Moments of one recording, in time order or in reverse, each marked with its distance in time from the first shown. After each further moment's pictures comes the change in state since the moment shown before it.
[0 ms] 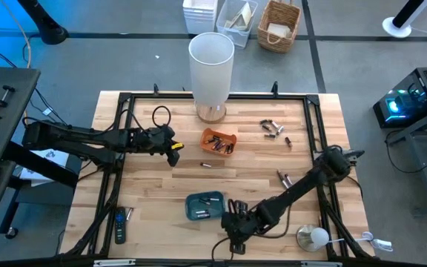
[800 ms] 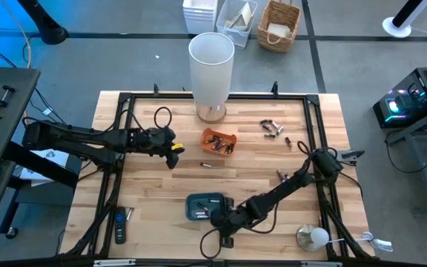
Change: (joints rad) left arm -0.001 0.000 0.000 -0.001 0.087 0.000; right arm -0.067 0.109 0.000 0.208 0.016 -0.184
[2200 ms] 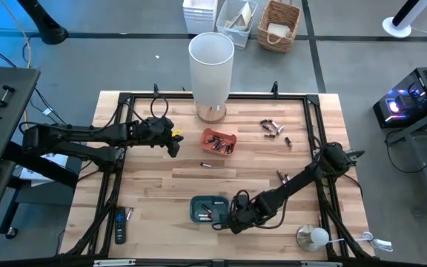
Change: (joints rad) left arm 0.157 0.000 0.000 0.022 0.001 0.061; right arm 0.006 -0.128 -0.119 -0.184 -0.147 1.402
